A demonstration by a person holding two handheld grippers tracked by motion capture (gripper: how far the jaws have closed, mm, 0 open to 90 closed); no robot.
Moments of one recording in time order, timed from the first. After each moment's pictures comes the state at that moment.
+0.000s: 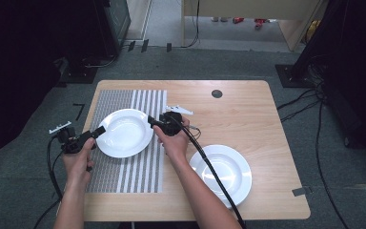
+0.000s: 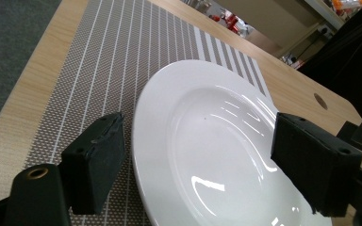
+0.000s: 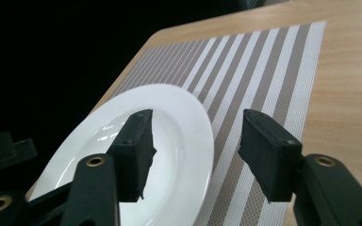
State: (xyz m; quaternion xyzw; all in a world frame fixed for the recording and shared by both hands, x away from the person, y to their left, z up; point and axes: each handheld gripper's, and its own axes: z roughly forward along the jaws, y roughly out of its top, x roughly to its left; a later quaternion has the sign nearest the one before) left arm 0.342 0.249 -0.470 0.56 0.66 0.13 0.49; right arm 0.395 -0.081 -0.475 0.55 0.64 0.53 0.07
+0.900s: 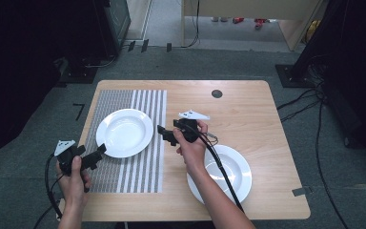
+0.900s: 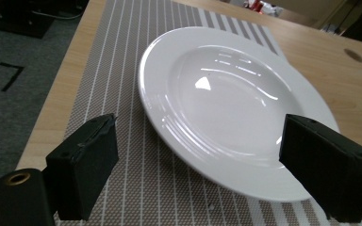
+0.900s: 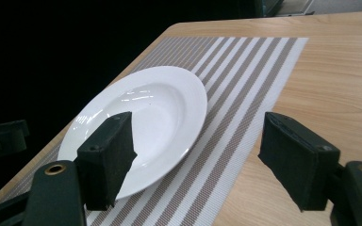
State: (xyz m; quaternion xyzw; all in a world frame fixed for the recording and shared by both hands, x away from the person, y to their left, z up) left arm 0.274 0.226 -0.467 0.61 0.63 0.22 0.43; right arm 0.348 -0.131 -0.443 0.49 0.69 0.53 0.09
